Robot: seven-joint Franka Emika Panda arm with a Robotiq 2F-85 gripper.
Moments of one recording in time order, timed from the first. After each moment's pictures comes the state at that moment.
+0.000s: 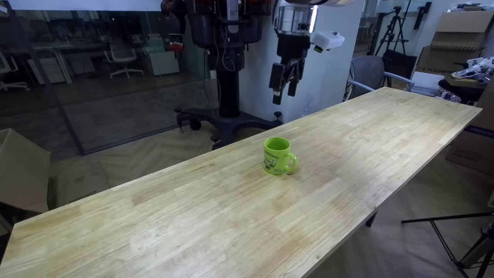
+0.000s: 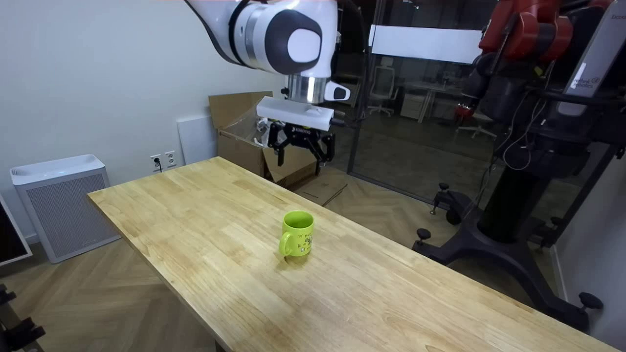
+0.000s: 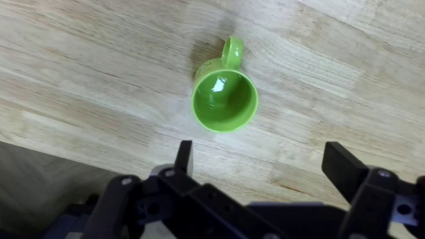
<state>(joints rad) -0.04 0.45 0.01 -1.78 0.08 2.30 -0.41</state>
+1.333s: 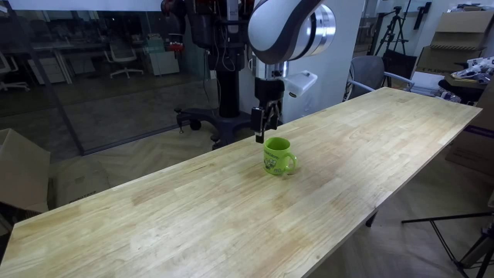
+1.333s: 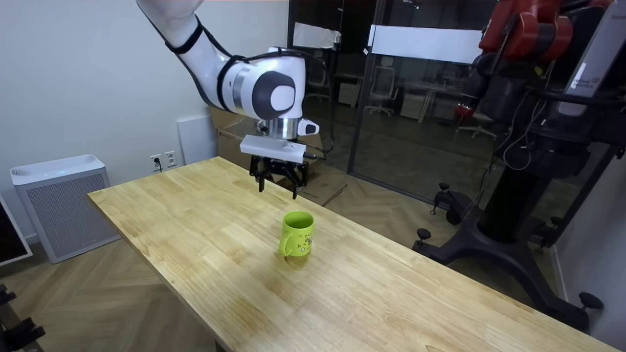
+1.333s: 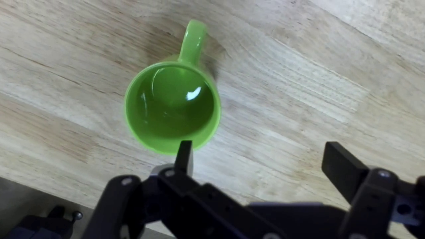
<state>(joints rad) 0.01 0.64 0.06 -1.72 -0.02 2.38 -0.33</state>
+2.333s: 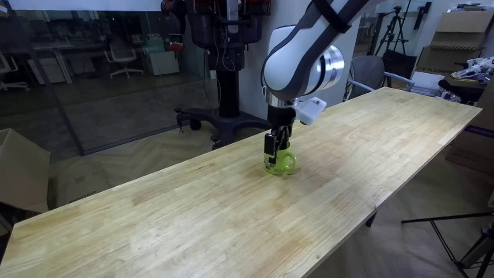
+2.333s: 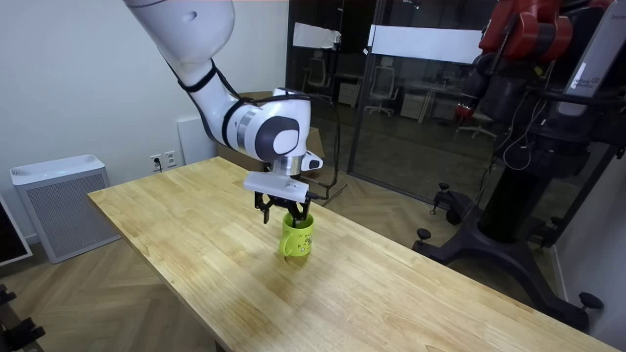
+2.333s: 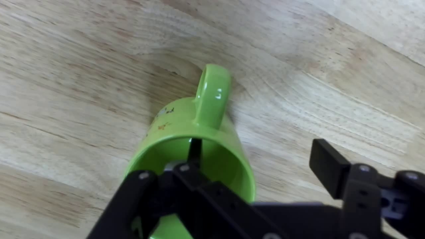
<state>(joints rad) -0.05 0.73 0.07 -1.78 -0.02 2.51 -0.35</state>
